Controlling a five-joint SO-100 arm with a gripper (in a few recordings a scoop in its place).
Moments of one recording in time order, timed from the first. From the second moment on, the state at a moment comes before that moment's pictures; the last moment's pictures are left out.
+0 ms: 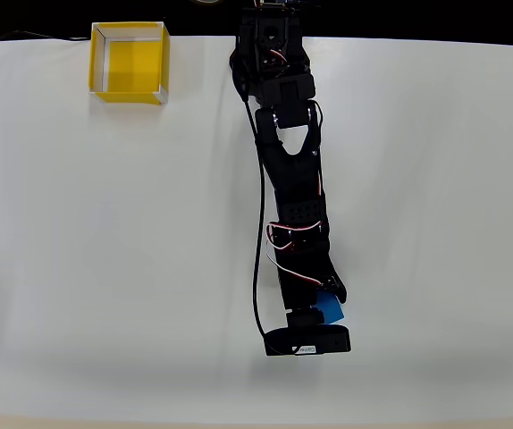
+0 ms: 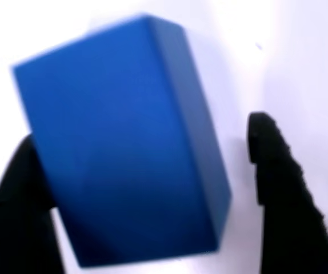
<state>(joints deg) -13.7 69.6 104.4 9.4 -91.3</state>
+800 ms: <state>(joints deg) 0.7 69.3 88.8 23.0 -95.2</state>
